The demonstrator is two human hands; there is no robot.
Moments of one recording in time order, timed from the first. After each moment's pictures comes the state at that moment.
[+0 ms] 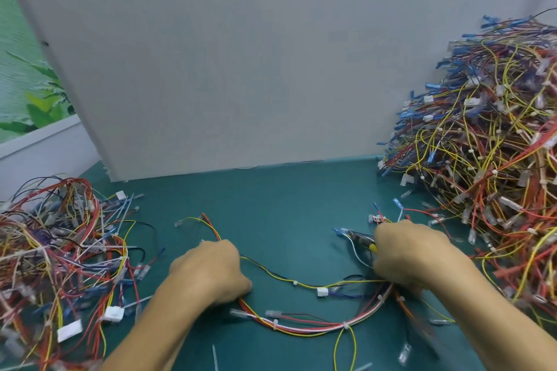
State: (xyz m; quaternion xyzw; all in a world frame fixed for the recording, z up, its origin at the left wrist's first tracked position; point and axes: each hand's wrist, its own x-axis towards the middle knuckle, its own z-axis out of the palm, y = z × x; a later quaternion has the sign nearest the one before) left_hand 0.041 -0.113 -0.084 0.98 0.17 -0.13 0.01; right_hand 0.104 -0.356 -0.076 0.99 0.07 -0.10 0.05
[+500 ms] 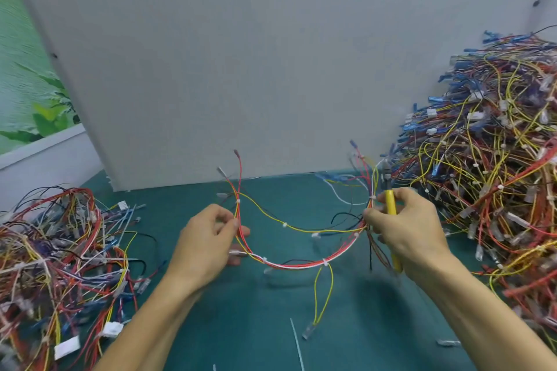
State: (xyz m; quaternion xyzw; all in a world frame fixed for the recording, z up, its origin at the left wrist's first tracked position) left_hand 0.059 -0.094 -0.084 0.81 0.13 0.18 0.55; right_hand 0.127 -0.351 -0.080 0.82 -0.02 0.15 -0.55
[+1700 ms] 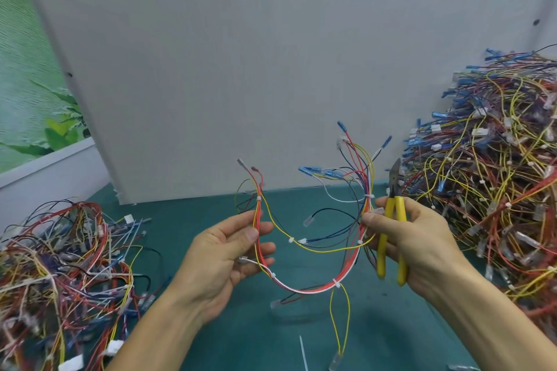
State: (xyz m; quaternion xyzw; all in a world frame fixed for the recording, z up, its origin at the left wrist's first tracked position) left_hand 0.054 -0.108 -0.072 0.57 0.06 0.07 0.81; right_hand 0.121 -0.350 -0.063 0.62 0.01 0.03 -0.78
